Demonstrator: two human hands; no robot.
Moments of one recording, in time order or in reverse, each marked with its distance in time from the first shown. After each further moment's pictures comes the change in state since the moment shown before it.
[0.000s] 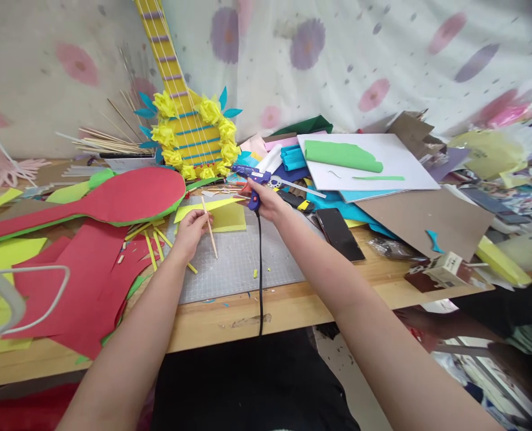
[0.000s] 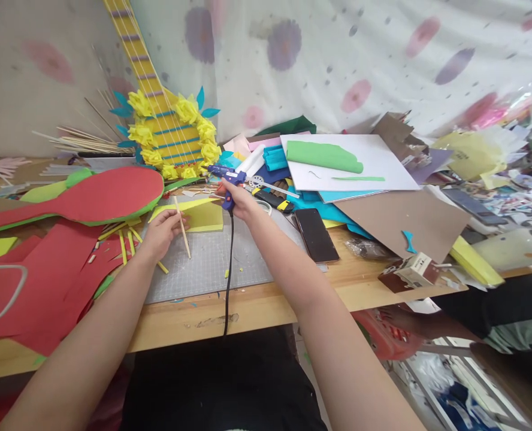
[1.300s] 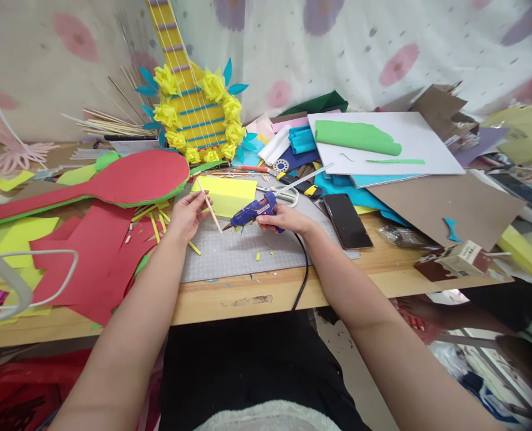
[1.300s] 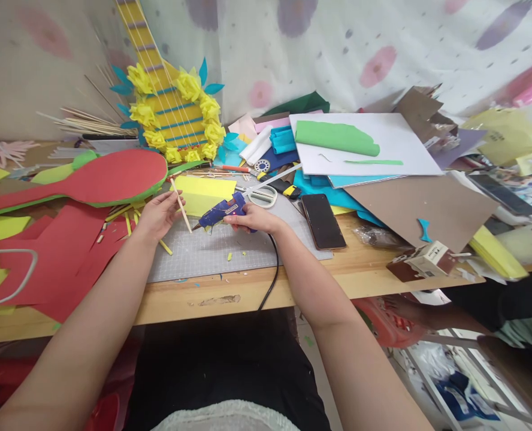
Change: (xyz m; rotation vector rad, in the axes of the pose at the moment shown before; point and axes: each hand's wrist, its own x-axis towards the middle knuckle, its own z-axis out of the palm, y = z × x) left_hand -0.004 0.013 -0.004 -0.155 0.058 -0.115; right_hand -0.079 0.011 -0.046 -0.890 -0.477 -0.051
